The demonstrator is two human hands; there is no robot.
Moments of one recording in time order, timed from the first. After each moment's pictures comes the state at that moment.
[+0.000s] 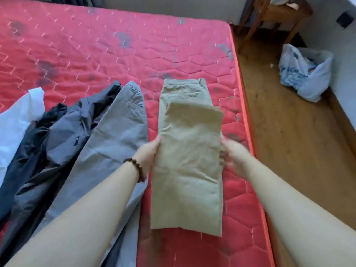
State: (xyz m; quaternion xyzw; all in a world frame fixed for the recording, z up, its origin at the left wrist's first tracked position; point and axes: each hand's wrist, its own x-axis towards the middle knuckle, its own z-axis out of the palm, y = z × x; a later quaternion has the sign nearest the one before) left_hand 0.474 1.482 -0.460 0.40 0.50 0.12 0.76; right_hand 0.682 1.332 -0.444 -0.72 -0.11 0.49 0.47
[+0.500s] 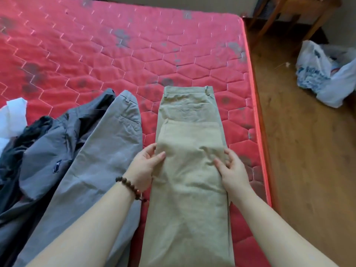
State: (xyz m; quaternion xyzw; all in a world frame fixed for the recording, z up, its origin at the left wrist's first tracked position) left_hand 0.518 1.534 -0.494 0.38 0.40 0.22 0.81; right_hand 0.700 1.386 -0.487 -0.74 -0.20 0.36 0.53
